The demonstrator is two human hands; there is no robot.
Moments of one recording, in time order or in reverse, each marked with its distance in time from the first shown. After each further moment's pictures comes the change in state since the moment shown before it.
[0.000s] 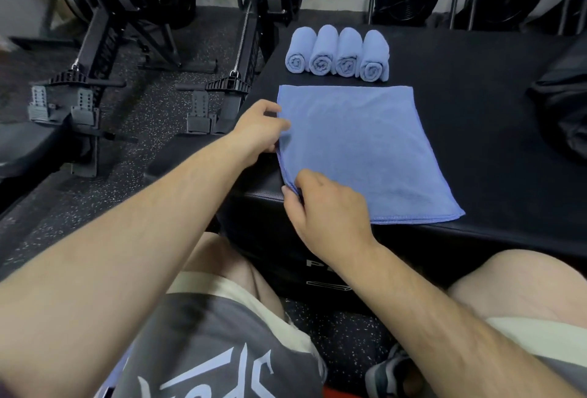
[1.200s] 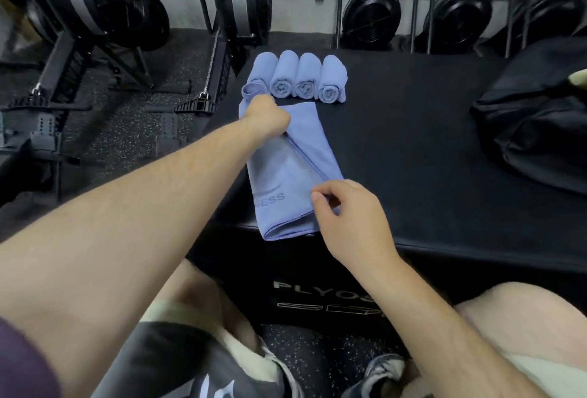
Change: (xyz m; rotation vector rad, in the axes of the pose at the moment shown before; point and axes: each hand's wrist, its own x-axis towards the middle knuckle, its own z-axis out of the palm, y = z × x) left_hand 0.044 0.070 0.068 0.447 0.088 0.188; right_hand -0.003 0.074 -0.056 0.407 -0.150 0.462
